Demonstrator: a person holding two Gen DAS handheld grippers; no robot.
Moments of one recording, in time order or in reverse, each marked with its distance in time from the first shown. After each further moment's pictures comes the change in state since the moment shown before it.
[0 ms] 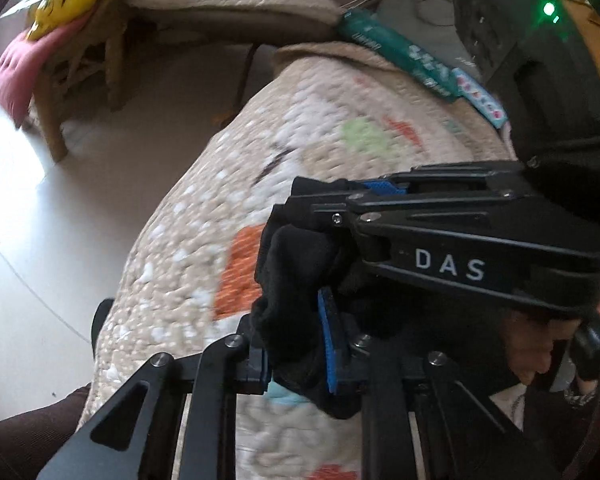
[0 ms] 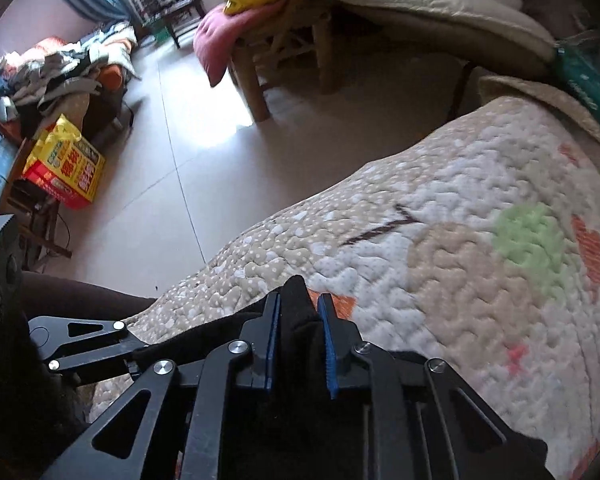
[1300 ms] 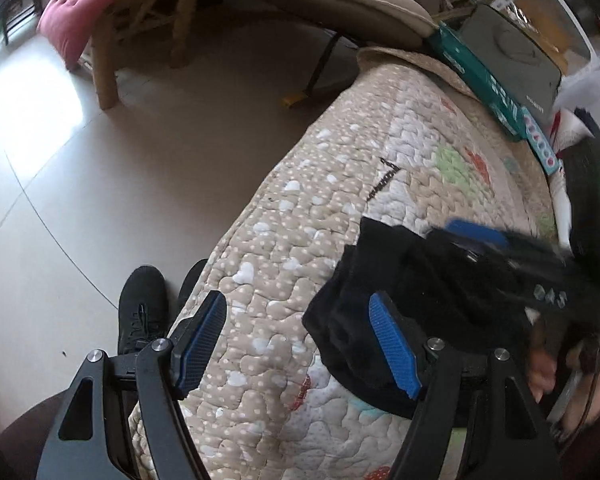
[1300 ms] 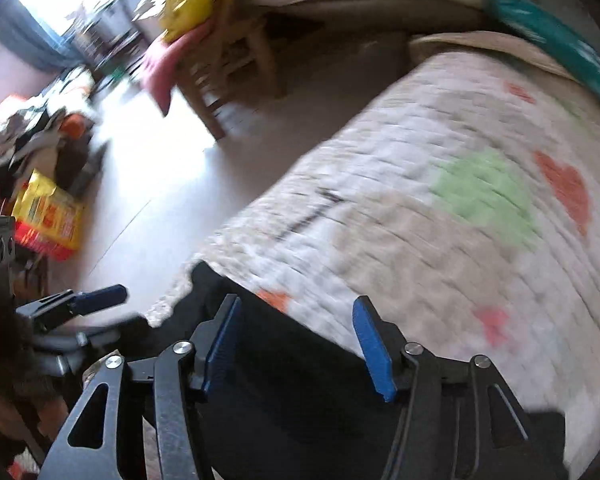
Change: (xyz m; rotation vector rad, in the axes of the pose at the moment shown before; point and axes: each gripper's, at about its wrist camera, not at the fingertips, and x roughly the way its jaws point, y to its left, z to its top) left arm 0.004 0.084 0.016 -0.203 0.082 0.098; right arm 0.015 -0.037 0.003 0.164 0.007 -0.007
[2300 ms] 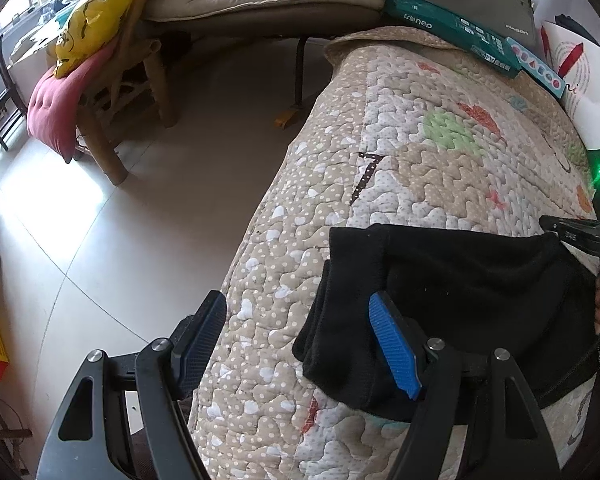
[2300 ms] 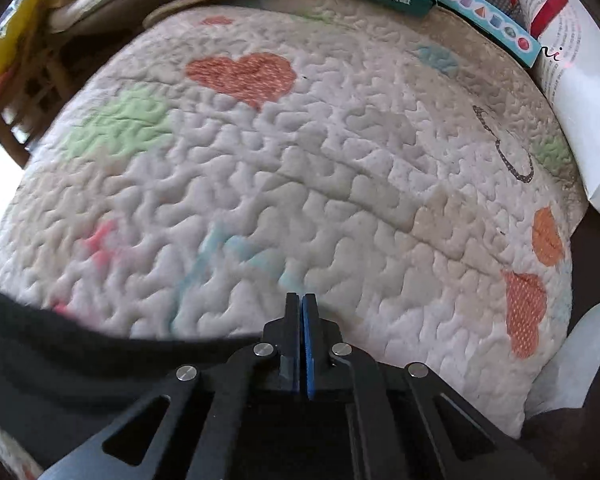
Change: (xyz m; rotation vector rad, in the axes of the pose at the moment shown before) left arm 0.004 -0.051 0.003 0.279 -0.055 0.213; right arm -0.043 -0.171 -0.091 0.338 0.012 -0.563
